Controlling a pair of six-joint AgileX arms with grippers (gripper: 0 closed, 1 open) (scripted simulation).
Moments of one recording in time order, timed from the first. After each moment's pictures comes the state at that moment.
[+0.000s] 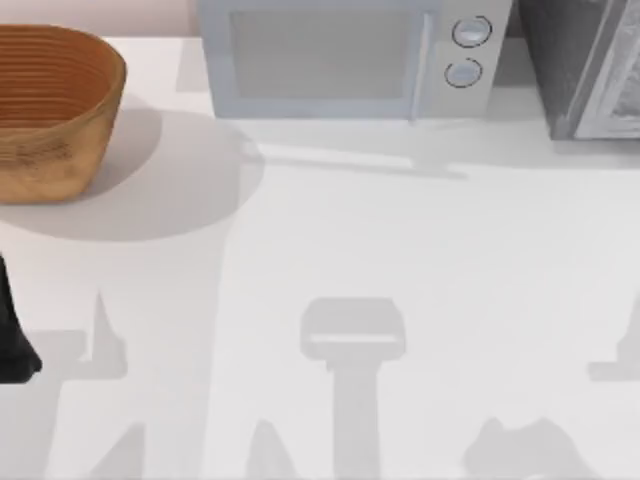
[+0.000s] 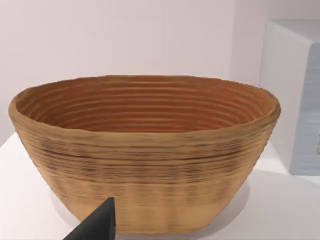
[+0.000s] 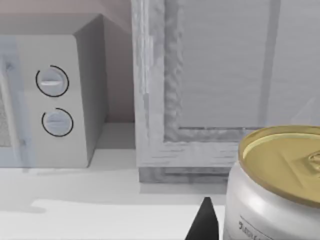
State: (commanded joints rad) left arm 0.00 0.00 0.00 0.00 0.00 0.00; right arm 0.00 0.00 0.00 0.00 0.00 0.00
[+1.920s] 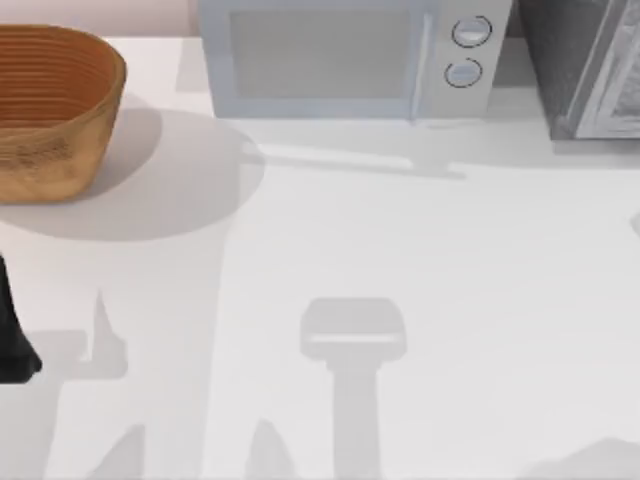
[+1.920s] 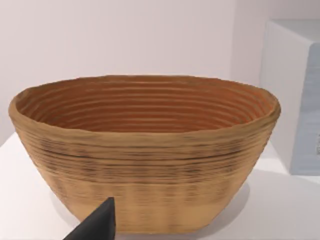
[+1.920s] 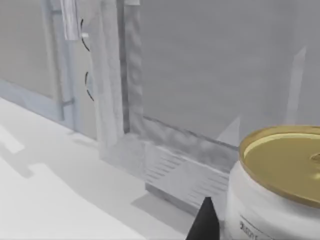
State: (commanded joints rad) left arm 0.00 0.00 0.00 0.00 0.00 0.00; right arm -0.63 2.29 1.00 1.35 -1.33 0.07
